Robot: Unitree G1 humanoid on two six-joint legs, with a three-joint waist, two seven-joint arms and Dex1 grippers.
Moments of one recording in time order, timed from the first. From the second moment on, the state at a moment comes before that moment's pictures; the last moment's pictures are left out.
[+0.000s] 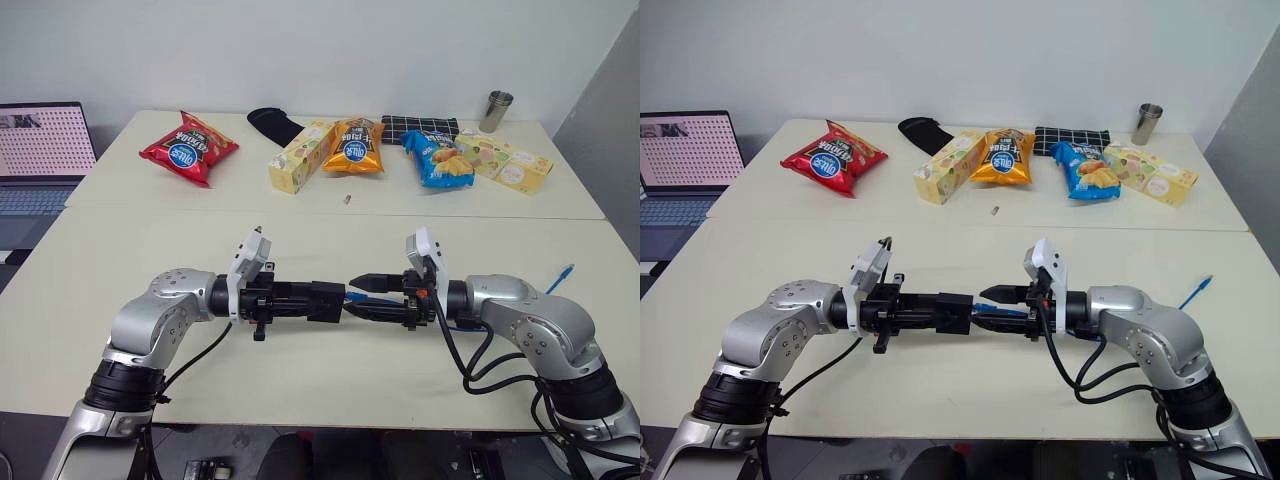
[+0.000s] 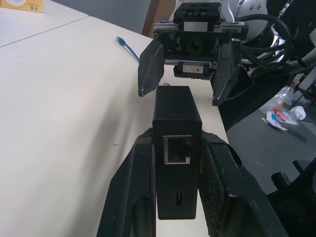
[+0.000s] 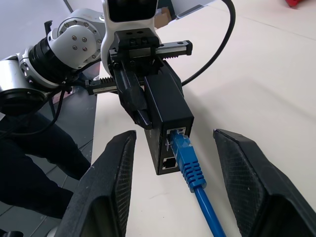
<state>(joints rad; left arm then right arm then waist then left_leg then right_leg) -0.40 0.65 -0.07 -0.07 -0.63 0.57 -1.32 -0.44 -0.55 0.18 -0.38 0.74 0.83 0.81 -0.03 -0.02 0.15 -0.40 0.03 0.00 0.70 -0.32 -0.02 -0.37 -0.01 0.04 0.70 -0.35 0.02</state>
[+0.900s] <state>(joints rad) -0.39 0.66 -0.07 -0.07 -0.63 0.58 -1.33 -0.45 -0.54 0.19 -0.35 0.68 0.83 0.89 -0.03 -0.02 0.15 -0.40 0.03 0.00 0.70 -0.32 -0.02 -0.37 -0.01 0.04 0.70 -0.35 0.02</state>
